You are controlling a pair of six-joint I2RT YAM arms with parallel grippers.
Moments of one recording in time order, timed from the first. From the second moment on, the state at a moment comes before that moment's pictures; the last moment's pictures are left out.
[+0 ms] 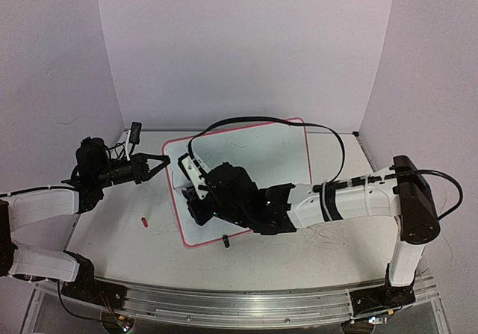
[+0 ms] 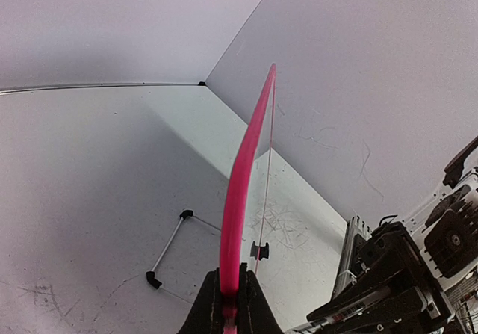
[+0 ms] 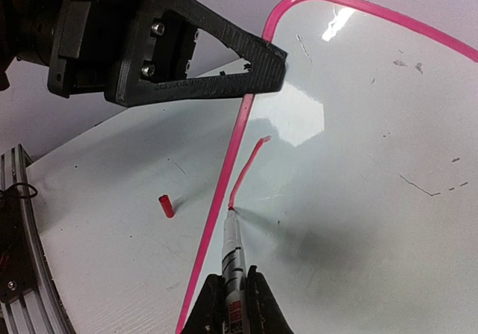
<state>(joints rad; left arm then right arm) -0.32 1.15 0.53 0.51 0.77 -0.47 1.26 1.92 1.41 0.12 0.35 0.15</state>
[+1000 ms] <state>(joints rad) -0.32 1.14 0.53 0.51 0.77 -0.47 1.24 1.91 1.46 0.17 0.33 0.13</state>
